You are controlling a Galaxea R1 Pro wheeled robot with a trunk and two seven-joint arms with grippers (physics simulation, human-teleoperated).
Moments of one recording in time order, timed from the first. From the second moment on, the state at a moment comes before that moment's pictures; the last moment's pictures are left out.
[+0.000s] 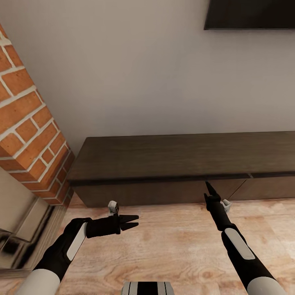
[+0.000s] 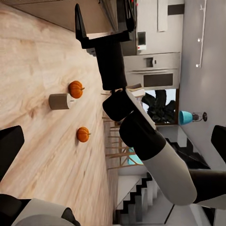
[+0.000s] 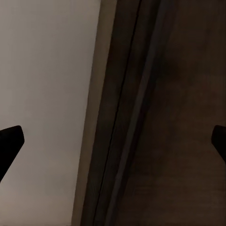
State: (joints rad) left arm -0.53 0.08 -0.08 -0.96 0.45 0.98 -1.22; right arm -0.49 -0.14 0.00 -0.86 -1.48 0.05 0.52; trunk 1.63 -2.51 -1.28
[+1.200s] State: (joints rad) left arm -0.53 0.08 -0.08 -0.96 0.45 0.98 -1.22; right arm -0.49 -0.14 0.00 -0.85 -1.48 0.05 0.52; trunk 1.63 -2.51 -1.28
